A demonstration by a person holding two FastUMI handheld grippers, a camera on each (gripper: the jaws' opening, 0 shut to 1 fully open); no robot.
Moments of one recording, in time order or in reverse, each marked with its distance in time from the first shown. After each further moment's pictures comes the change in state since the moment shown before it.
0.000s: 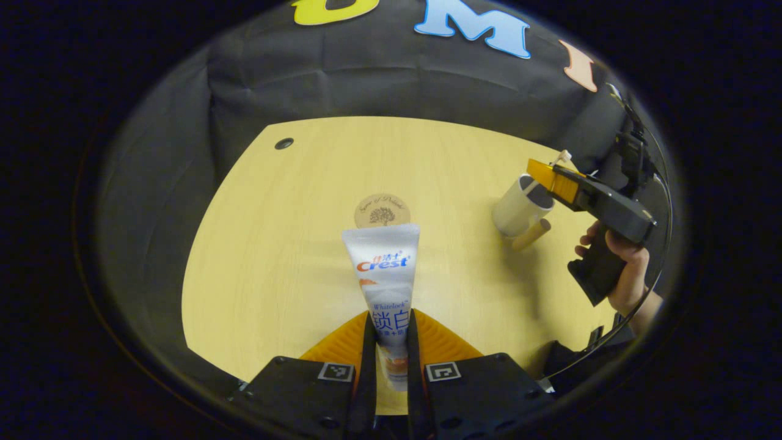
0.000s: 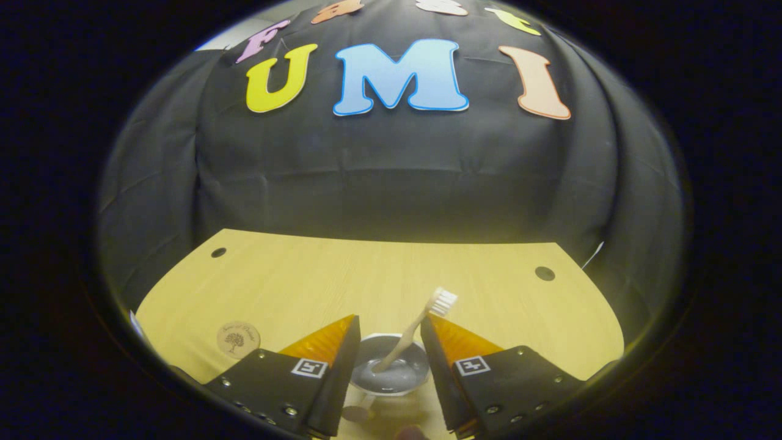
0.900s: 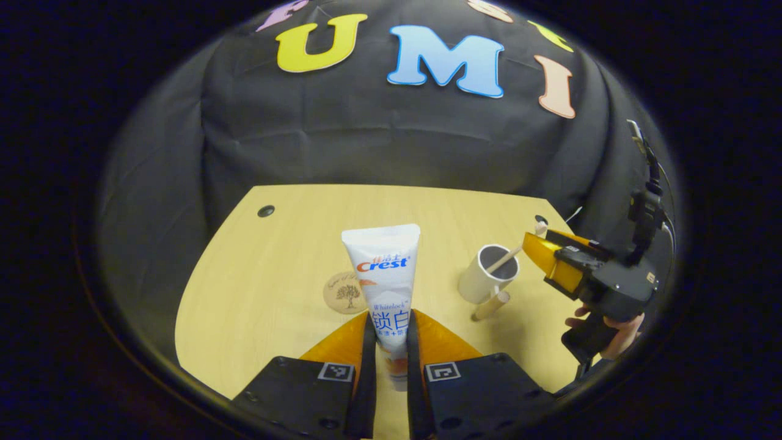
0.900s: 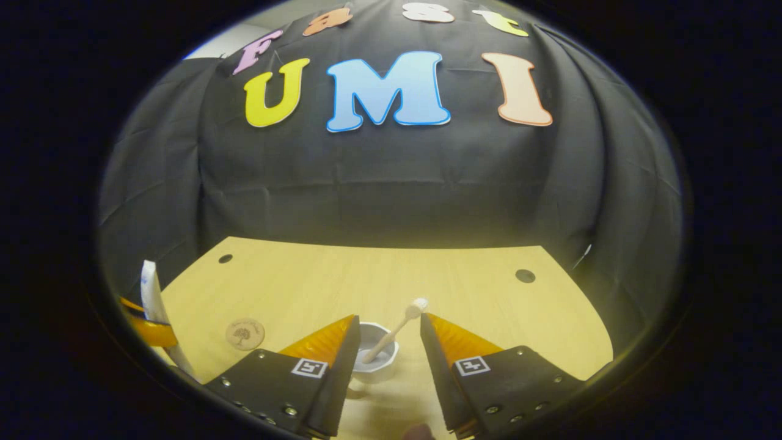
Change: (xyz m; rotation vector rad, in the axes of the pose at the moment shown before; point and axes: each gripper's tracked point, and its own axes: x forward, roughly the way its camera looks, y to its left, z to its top) left arm 0.040 -0.028 0.113 0.059 -0.323 -0.031; right arm -0.053 -0.032 0.017 0.018 -0.040 0.011
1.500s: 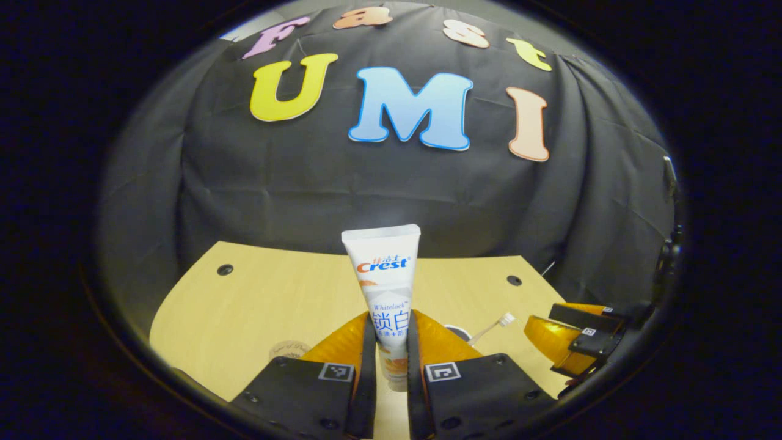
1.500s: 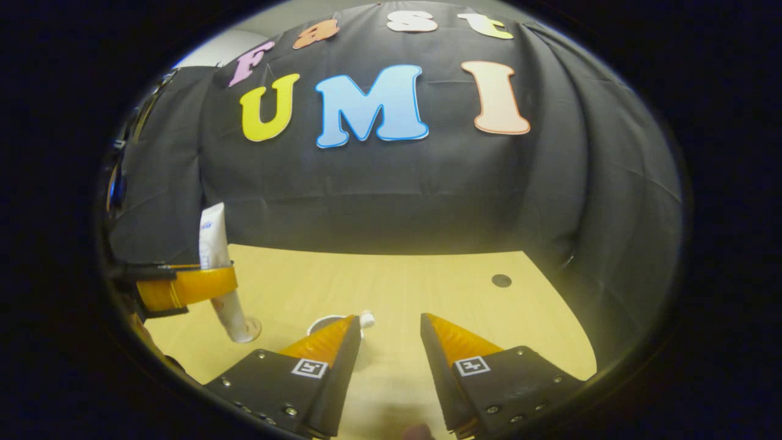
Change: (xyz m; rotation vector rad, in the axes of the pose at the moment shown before) left arm 0.043 -0.087 0.094 0.005 -0.325 -0.110; right arm -0.042 -0.050 0.004 0.004 -0.019 -0.012
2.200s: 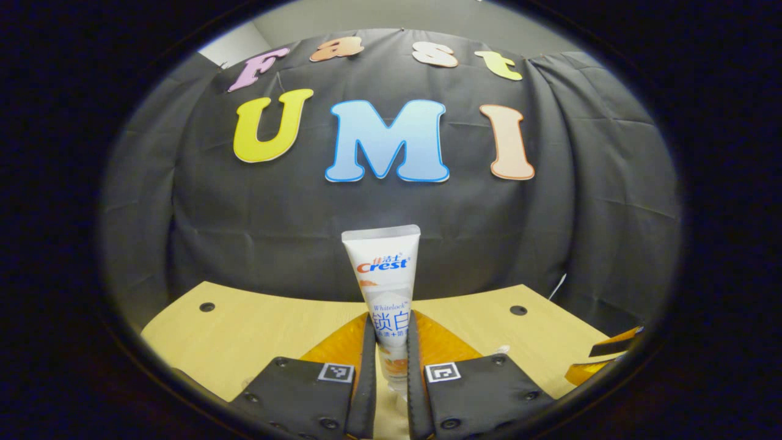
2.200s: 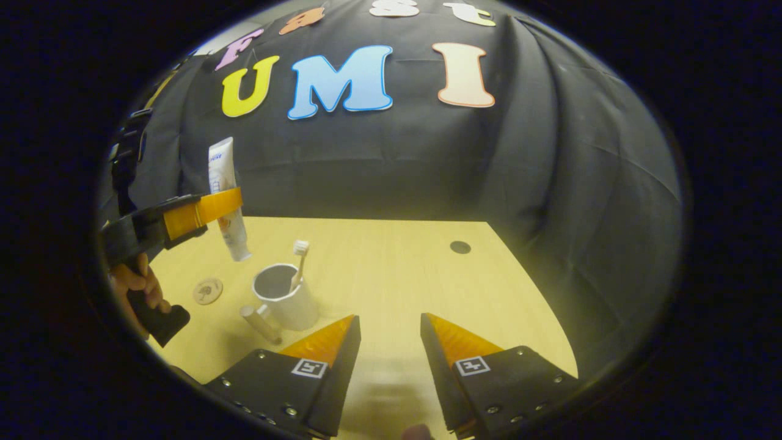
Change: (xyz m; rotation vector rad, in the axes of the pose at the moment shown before) left arm 0.057 -0.042 0.003 0.090 -0.226 -0.004; right arm -0.028 -0.068 -0.067 -0.019 0.126 -0.102
